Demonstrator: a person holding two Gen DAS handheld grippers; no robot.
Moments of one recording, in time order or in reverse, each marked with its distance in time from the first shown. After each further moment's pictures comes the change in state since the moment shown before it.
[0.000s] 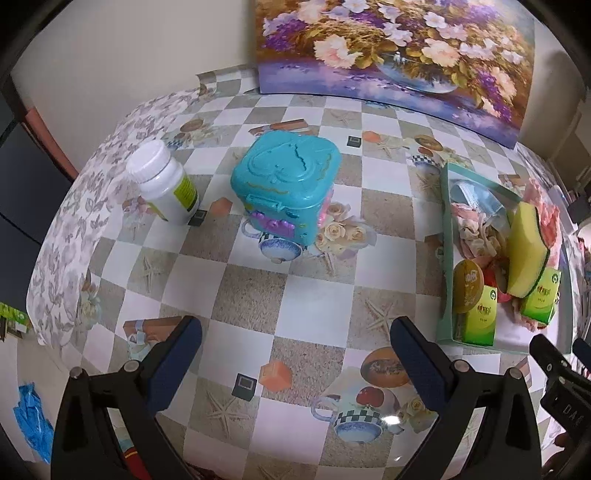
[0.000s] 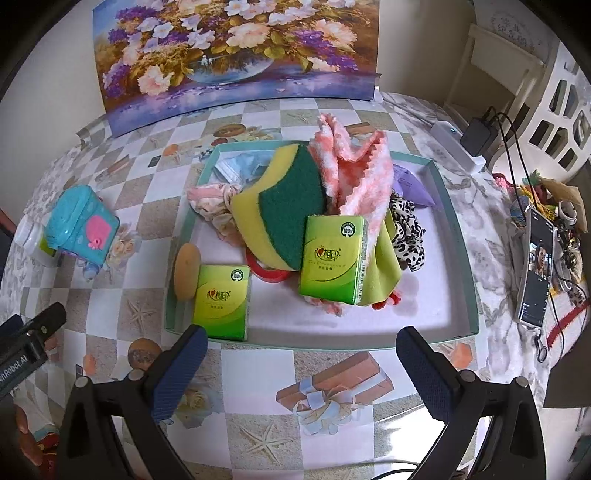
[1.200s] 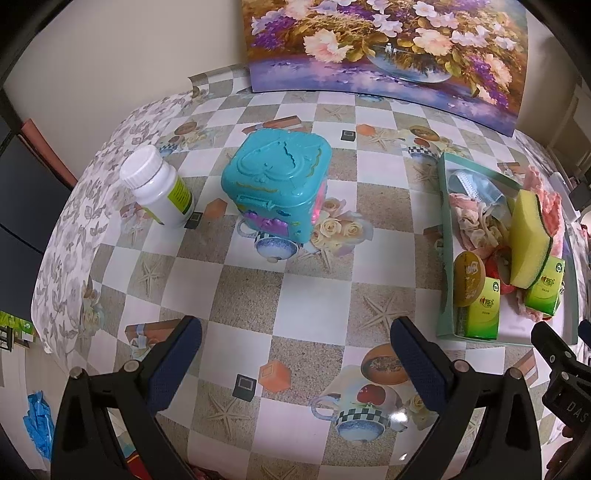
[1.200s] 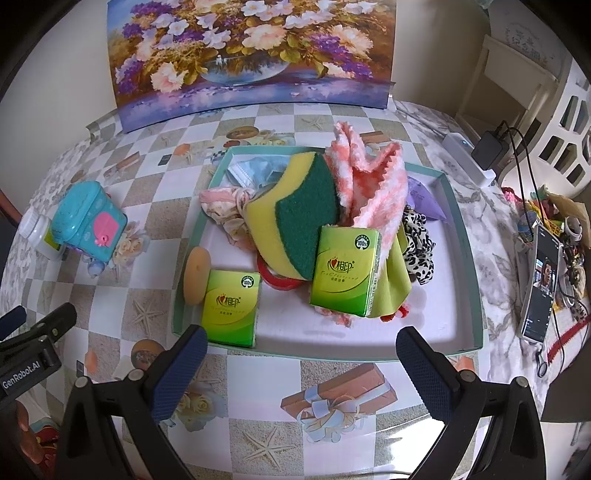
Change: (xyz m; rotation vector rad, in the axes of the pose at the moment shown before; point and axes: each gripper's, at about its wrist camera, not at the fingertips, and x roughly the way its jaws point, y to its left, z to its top) left arm 0.002 -0.008 0.000 0.033 0.011 0.019; right arm 0.001 0.007 0.004 -0.046 -0.015 0.015
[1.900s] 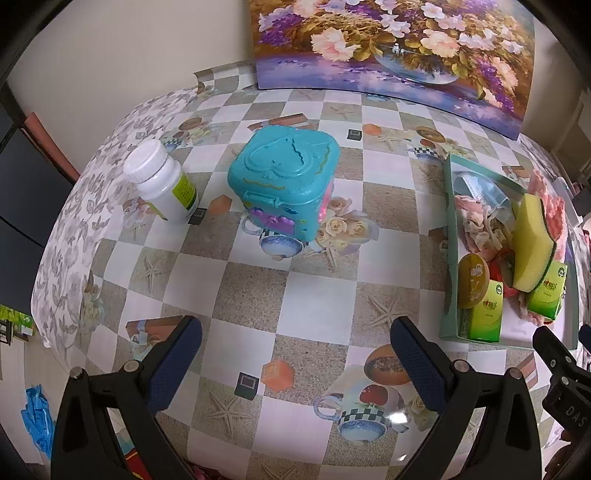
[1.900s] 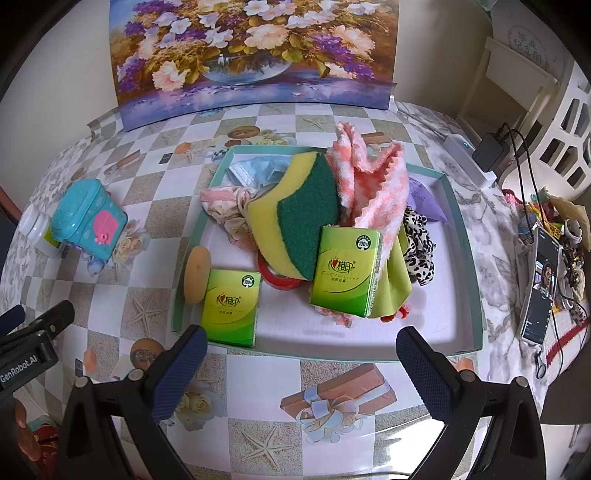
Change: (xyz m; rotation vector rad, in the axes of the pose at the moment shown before) left arm 0.003 0.004 0.000 -0.020 0.010 0.005; right arm 0.001 0.001 0.000 -0.006 0.000 -0.002
